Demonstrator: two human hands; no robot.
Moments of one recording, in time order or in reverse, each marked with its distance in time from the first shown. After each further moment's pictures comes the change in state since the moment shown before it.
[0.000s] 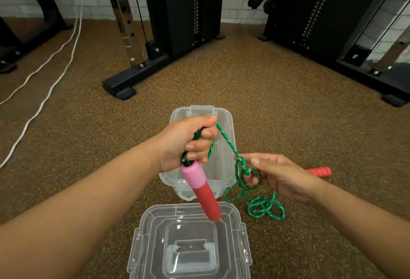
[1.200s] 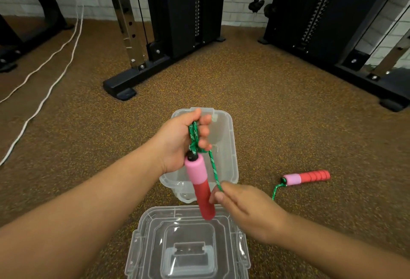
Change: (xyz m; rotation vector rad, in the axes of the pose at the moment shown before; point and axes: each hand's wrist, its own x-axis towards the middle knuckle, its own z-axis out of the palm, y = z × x) left_hand 0.007 -0.001 -0.004 -0.260 0.233 0.088; right_hand -0.015 0.011 0.083 -1.178 0.044 -0.297
